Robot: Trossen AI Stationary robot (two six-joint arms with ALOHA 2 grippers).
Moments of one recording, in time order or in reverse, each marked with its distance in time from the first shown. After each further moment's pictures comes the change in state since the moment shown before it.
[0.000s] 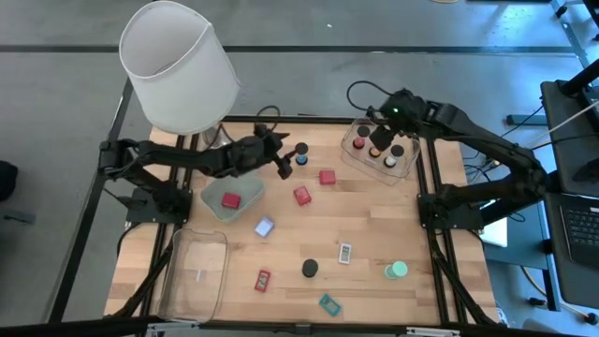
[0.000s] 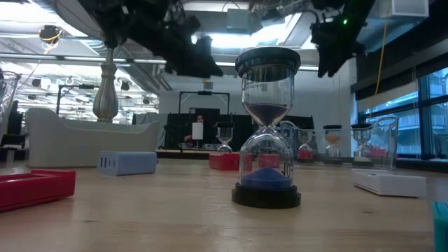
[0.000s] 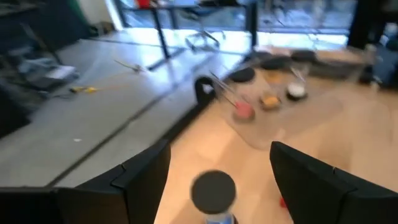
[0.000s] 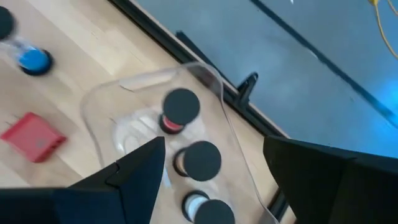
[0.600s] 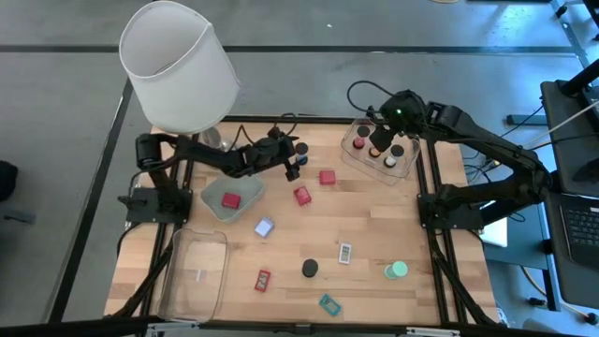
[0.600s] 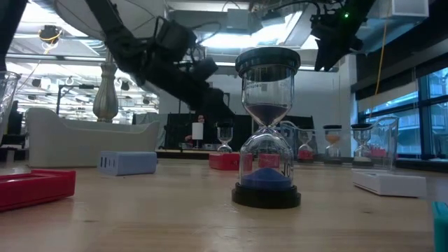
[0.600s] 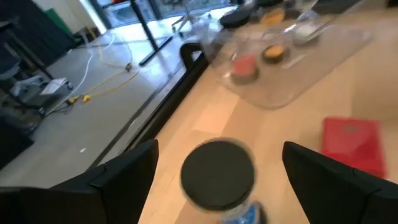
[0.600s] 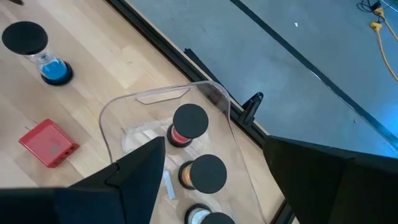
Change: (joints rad) left arm 0.084 0.311 0.000 0.260 0.108 0.202; right arm 0.027 -0.021 0.000 0.040 -0.004 -0.041
